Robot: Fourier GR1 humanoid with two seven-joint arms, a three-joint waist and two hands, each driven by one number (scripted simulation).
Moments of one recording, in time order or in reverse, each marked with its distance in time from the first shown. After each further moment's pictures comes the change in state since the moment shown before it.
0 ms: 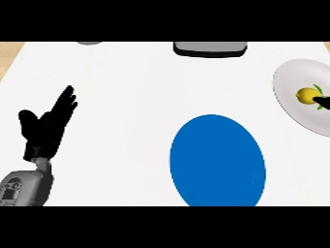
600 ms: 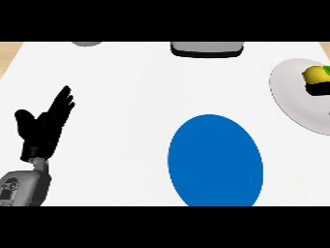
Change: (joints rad) left arm 0.001 0.012 0.007 0.007 0.011 0.006 0.001; right arm 0.026 0.109 0.129 -0.253 0.166 -0.169 0.325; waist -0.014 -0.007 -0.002
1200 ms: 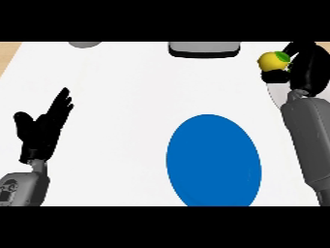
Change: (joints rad) left arm 0.011 0.011 -0.006 0.011 0.010 0.006 -0.016; right arm 0.019 0.214 0.168 -0.359 0.143 0.017 0.255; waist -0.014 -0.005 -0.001
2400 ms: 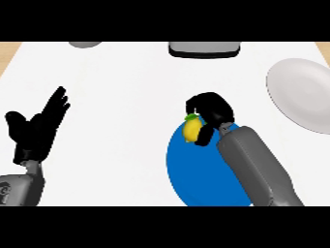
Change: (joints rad) left arm 0.014 0.022 -0.008 -0.057 0.023 0.011 0.040; right arm 0.091 0.203 0.441 0.006 -0.063 0.669 -0.317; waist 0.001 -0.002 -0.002
